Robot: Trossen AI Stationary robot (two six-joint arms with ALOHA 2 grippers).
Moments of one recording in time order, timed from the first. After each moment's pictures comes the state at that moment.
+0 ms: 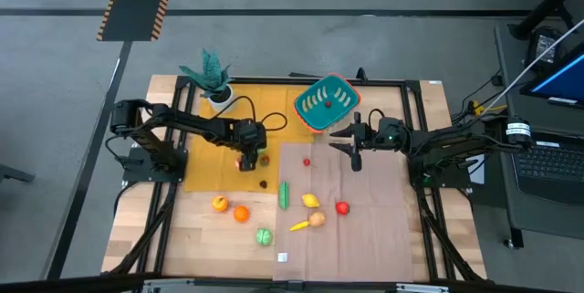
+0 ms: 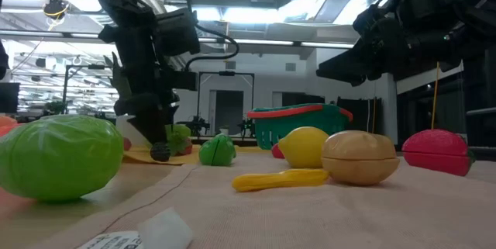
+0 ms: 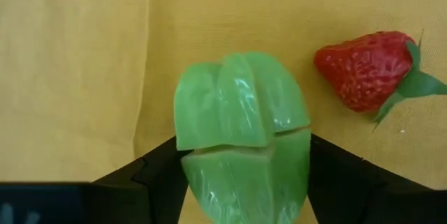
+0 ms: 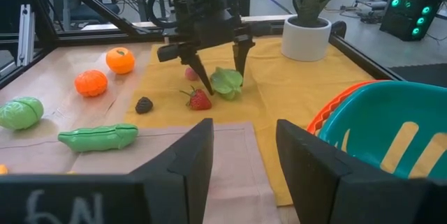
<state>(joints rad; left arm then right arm) 0.19 1.58 0.73 -0.34 -0.15 0.11 -0.22 1.22 0.24 0.79 -0.12 0.00</state>
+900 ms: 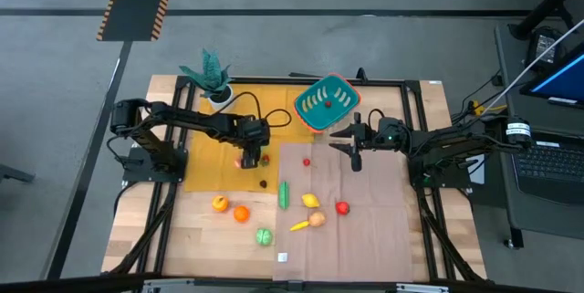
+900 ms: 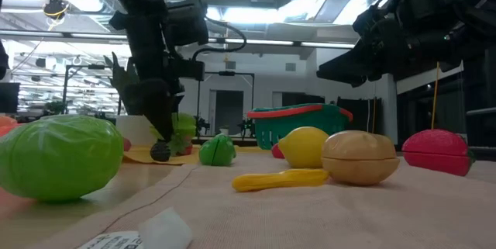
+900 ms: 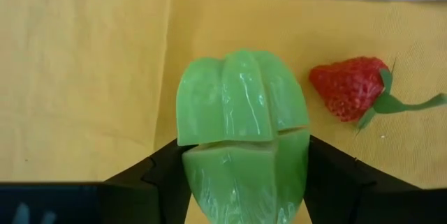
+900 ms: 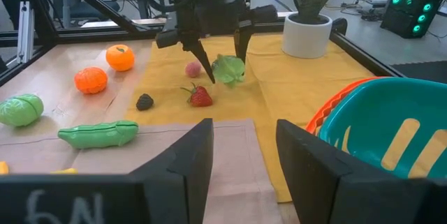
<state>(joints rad) 0.19 1.57 0.85 -0.50 -0.15 0.11 -0.22 1.22 0.24 0.78 -0.12 0.00</state>
